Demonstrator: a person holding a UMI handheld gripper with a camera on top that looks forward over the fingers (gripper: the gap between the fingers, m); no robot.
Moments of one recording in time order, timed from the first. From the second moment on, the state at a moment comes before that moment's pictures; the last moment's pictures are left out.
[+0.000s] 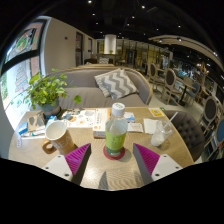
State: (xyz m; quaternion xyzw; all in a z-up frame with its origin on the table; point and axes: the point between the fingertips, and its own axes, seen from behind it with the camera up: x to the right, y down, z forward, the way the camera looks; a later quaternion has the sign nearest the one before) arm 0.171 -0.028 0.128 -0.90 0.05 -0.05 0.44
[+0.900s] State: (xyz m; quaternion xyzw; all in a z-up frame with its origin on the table) arm 0.086 -0.235 0.239 -0.90 0.07 -0.07 0.41
